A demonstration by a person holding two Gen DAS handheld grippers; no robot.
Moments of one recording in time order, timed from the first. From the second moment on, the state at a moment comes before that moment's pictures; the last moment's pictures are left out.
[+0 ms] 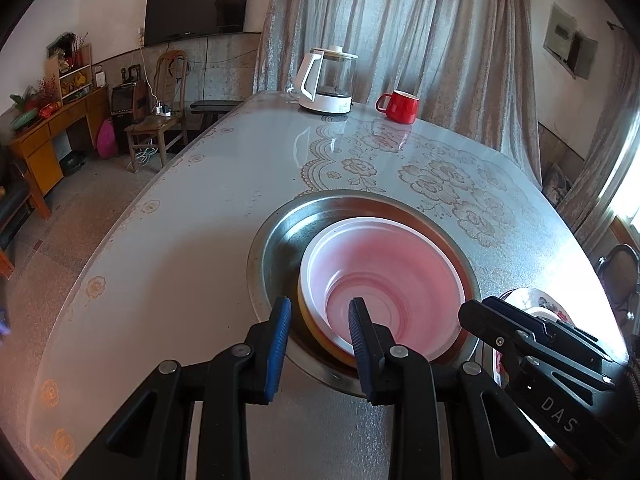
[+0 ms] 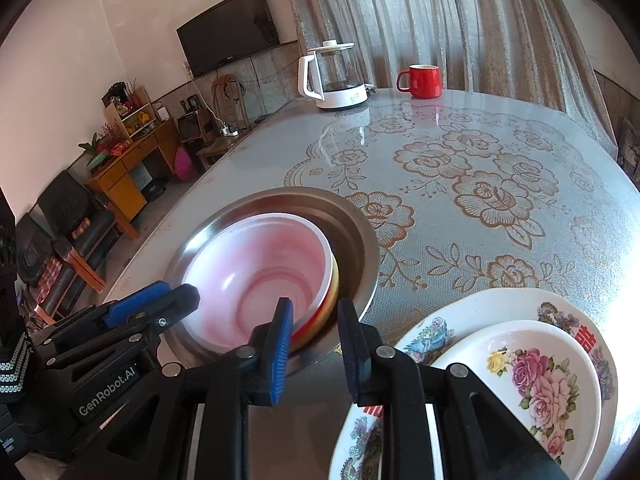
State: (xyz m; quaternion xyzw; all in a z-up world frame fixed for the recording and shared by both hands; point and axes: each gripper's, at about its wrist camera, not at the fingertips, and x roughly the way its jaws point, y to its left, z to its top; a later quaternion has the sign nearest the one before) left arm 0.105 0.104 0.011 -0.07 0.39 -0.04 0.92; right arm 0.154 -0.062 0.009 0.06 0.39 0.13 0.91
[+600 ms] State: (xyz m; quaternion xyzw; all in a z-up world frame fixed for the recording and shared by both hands) left arm 0.099 0.114 0.012 -0.09 0.39 -0.04 0.92; right arm 0.152 -0.071 0.001 0.06 0.40 0.13 0.91
